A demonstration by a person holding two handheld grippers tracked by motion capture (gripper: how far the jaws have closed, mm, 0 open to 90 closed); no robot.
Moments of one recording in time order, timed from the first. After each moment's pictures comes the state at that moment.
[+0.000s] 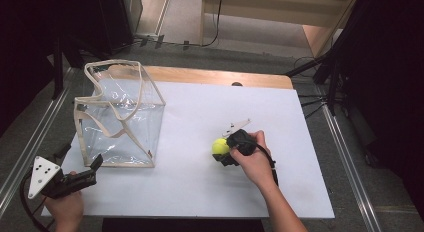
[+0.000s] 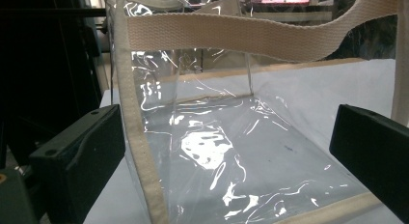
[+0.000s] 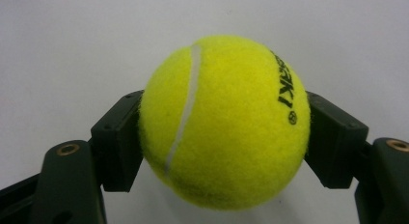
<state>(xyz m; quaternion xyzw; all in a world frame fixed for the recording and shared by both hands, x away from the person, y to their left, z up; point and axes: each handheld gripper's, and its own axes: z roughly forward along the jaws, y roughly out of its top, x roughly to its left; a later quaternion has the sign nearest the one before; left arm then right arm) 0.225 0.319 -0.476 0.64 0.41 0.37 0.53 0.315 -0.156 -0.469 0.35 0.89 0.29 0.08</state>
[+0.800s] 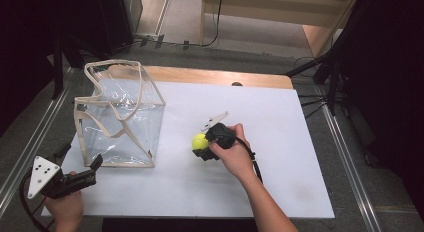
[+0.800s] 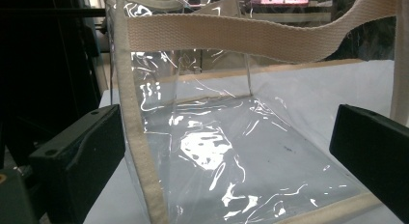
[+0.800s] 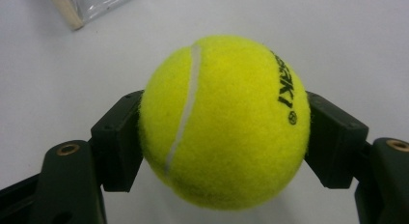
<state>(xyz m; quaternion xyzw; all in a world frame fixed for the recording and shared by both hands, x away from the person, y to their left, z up) 0.225 0.320 -0.476 0.64 0.41 0.37 0.53 0.335 -0.104 -0.463 0.31 0.90 0.31 0.06</state>
